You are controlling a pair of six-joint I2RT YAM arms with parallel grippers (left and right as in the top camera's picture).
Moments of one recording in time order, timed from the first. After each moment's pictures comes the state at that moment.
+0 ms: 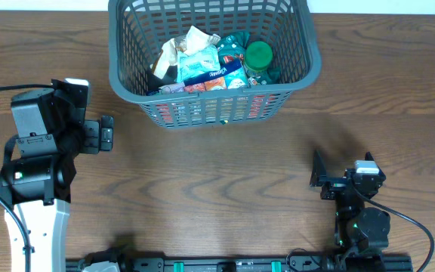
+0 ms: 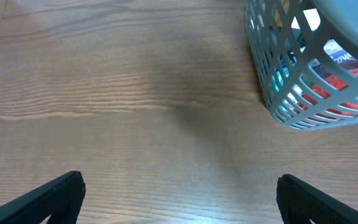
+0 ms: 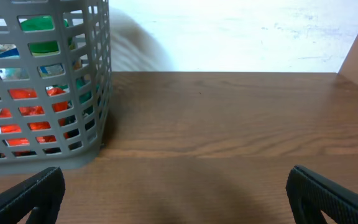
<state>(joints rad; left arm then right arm) 0.14 1.07 1.10 -0.85 0.01 0.24 0.06 0.02 0.05 -0.16 0.11 0.01</state>
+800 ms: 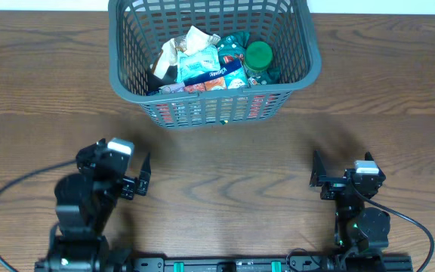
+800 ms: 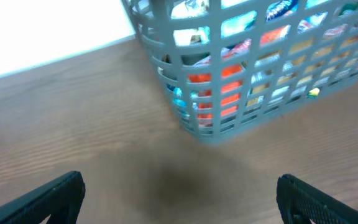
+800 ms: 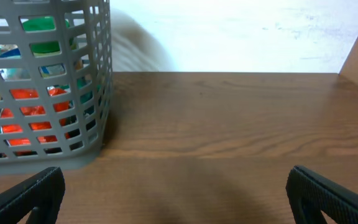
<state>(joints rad) -0.04 0.44 0.43 -0.39 0.18 0.24 0.06 0.02 0.05 -0.16 0.11 0.01</state>
